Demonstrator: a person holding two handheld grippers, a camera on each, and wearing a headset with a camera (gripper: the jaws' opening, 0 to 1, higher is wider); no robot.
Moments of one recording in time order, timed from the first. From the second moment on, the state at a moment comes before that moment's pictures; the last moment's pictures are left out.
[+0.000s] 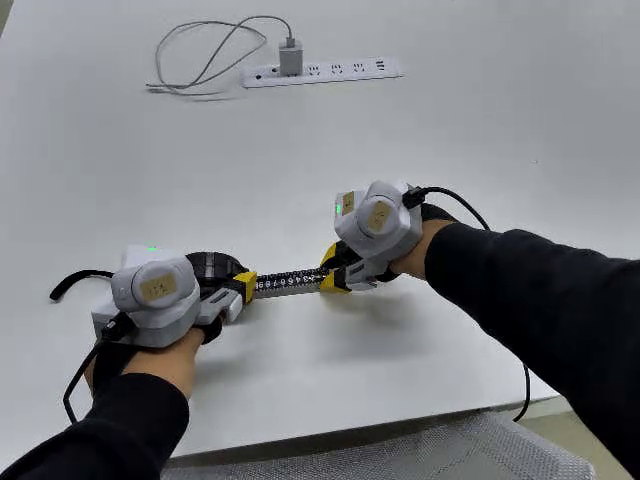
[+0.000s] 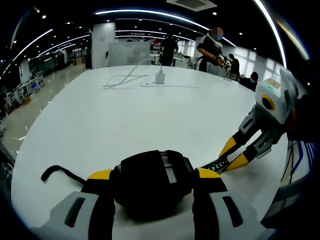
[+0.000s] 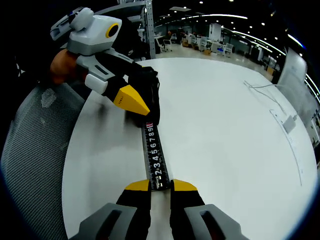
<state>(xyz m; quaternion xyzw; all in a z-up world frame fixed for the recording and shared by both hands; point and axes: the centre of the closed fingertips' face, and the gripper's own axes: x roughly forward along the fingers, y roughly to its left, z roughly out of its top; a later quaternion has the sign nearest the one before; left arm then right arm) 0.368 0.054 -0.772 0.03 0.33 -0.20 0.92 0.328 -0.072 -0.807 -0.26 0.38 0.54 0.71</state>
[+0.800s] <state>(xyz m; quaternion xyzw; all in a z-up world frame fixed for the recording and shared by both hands) 0.366 0.054 -0.770 0.03 0.33 -0.20 0.92 0.328 -0.067 -0.806 -0.24 0.39 0.54 0.71</state>
